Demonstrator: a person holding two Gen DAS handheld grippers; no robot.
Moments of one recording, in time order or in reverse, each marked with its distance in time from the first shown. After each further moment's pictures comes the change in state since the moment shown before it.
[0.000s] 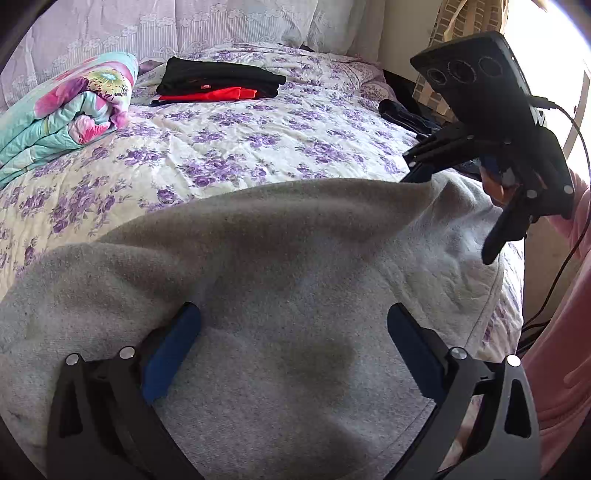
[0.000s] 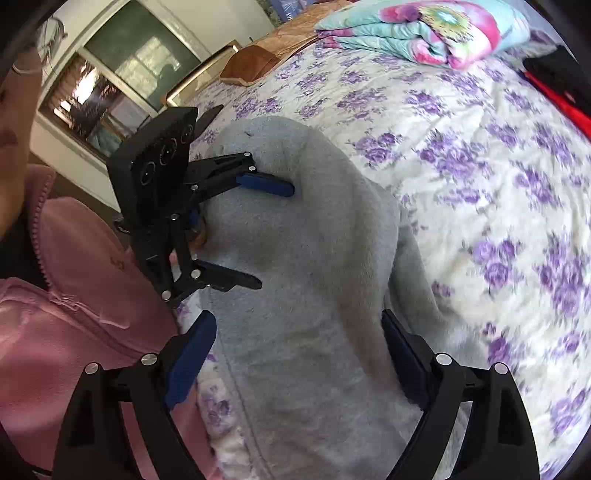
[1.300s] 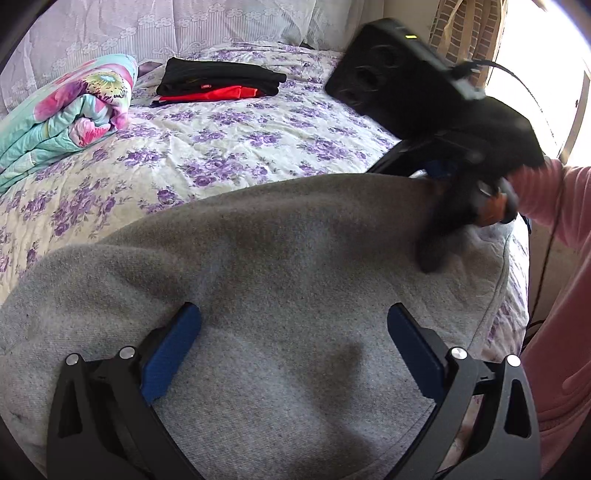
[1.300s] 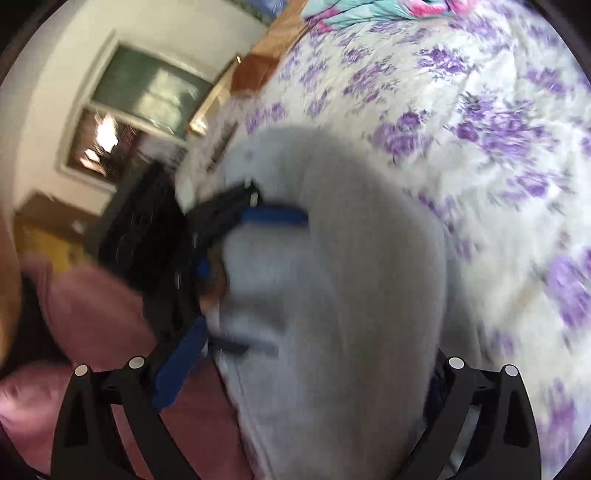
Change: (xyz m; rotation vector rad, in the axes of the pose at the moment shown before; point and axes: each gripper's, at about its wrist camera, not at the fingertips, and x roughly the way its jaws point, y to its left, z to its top) left arm 0.003 0.002 0.001 0.018 0.008 0.014; right arm 0.050 -0.057 0.055 0.174 -0.049 0.352
